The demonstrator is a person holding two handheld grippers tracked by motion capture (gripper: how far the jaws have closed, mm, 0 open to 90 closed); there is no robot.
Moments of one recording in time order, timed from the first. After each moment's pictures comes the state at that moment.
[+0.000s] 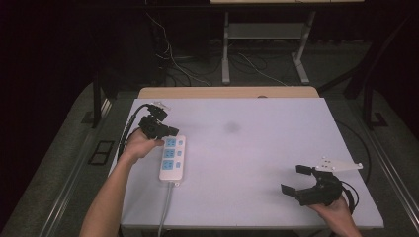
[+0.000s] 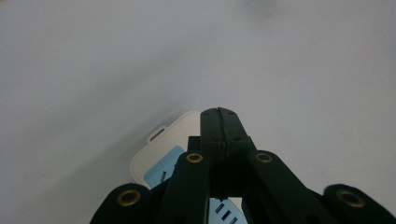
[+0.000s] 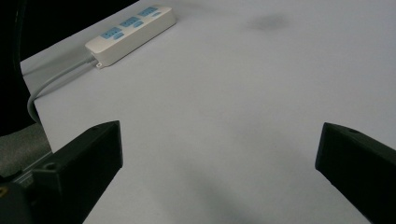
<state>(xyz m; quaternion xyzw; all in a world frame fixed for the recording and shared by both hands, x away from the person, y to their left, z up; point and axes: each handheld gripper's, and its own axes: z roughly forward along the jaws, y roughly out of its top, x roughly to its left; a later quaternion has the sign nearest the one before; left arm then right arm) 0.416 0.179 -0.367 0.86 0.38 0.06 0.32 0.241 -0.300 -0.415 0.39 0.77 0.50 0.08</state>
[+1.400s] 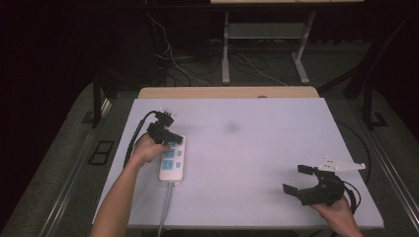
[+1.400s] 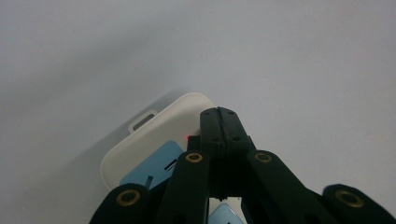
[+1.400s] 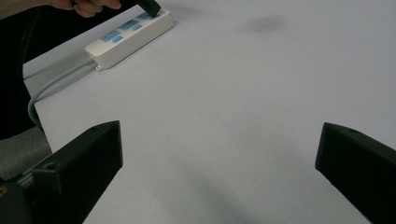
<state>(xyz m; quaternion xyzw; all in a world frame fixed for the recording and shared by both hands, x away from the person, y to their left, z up) 0.429 0.171 -0.405 0.85 0.43 0.01 0.30 0.241 -0.305 -0.415 0.39 0.77 0.50 0.08</state>
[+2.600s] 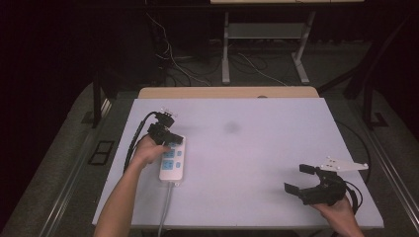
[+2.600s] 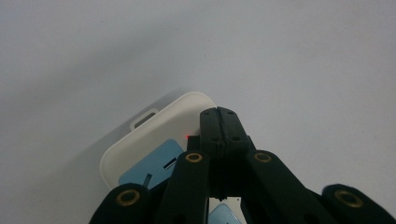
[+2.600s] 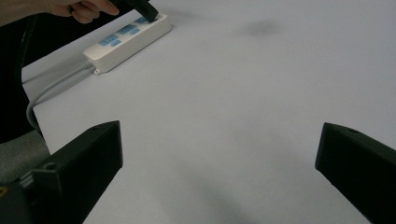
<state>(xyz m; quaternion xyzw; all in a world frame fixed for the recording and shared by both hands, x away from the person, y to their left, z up) 0.424 0.167 -0.404 0.86 0.43 0.03 0.29 0.240 -0.308 -0.413 0.40 0.76 0.50 0.08</state>
